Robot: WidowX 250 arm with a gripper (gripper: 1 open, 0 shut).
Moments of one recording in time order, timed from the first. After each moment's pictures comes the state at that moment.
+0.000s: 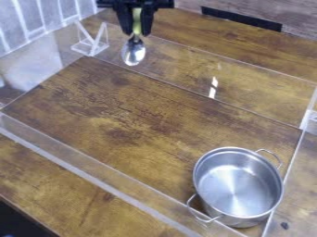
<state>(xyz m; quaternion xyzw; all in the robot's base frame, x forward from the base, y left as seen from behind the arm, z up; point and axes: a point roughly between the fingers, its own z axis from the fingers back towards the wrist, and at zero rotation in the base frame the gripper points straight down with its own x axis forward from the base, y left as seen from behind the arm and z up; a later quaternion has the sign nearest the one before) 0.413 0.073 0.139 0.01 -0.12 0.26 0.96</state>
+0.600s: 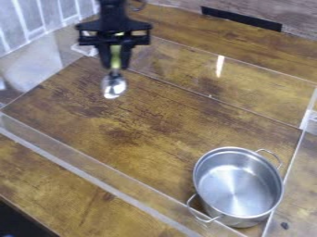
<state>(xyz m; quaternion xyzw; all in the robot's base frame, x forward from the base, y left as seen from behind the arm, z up) 0.380 0.108 0.097 0.03 -0.10 0.29 0.95</state>
